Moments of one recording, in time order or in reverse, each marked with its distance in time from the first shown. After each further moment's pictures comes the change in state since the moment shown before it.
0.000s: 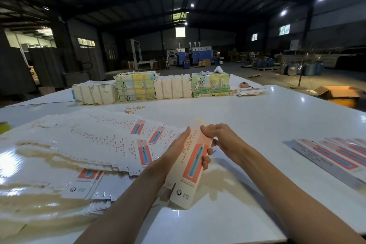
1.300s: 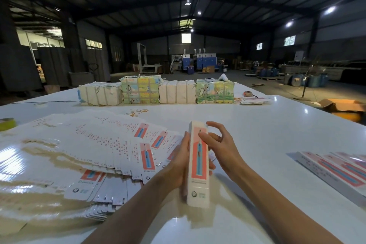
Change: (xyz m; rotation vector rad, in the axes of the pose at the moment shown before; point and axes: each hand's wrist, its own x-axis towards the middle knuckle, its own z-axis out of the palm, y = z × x) left_hand -0.005 -0.010 0.013 0.121 0.497 0.275; right_hand -0.004 0.009 0.031 0.041 0.196 -0.172
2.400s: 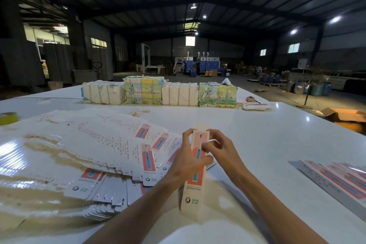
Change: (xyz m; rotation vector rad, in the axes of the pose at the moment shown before) left_hand -0.009 0.004 0.011 0.742 0.216 0.382; right_hand -0.003 -0.003 -0.003 -0.129 -0.028 -0.090
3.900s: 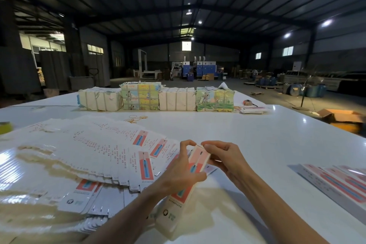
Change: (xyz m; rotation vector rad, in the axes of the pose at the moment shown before) left_hand -0.006 -0.007 -0.023 0.273 -0.190 0.078; right_hand 0.008 -0.007 -0.011 0.244 0.021 0.232
